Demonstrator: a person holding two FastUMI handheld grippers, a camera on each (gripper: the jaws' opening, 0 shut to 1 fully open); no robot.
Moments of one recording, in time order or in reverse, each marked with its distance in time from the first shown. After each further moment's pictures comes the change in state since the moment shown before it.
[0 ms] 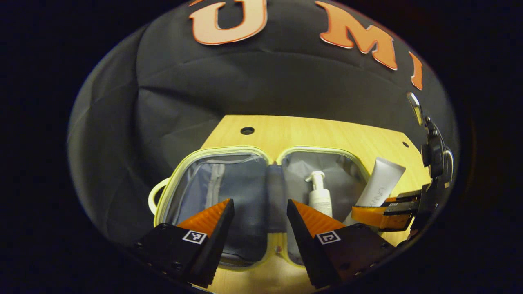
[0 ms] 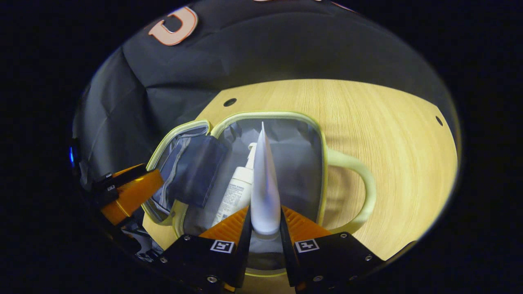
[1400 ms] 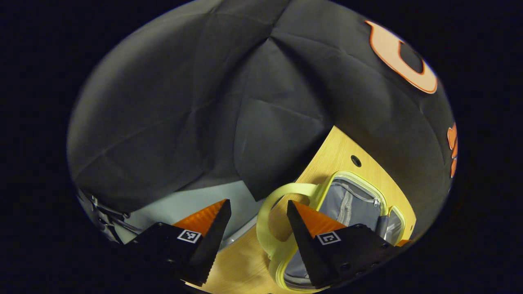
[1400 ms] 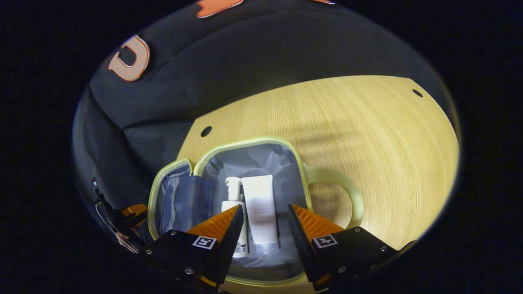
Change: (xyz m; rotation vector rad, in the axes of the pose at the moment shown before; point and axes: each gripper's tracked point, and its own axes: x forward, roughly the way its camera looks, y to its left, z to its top) left arm 0.063 0.263 -0.051 -0.641 0.077 0.175; right arm -0.022 -0.024 0.056 0.228 -0.156 -0.049
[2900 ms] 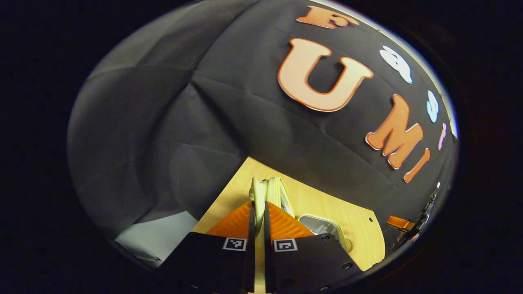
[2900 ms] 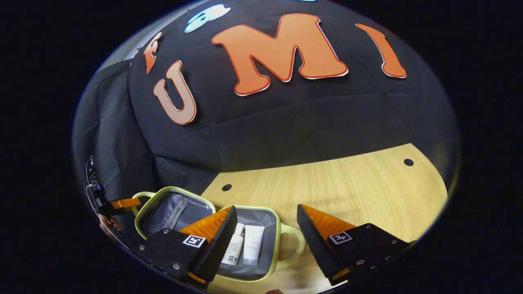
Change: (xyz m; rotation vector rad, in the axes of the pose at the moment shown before) left arm -0.172 -0.152 0.056 0.231 -0.266 -0.464; right arm -0.128 -0.019 0.104 -0.181 -0.426 0.099
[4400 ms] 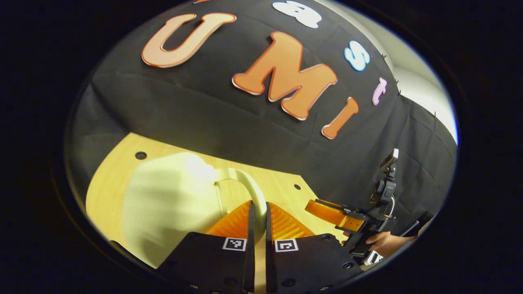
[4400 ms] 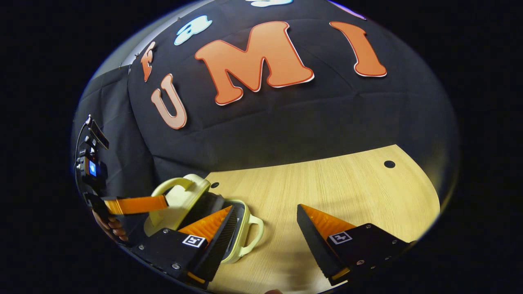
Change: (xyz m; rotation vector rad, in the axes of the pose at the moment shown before) left arm 0.009 -0.362 -0.158 0.145 0.262 -0.506; right arm -0.053 -0.092 -0.007 0.012 -0.021 -0.011
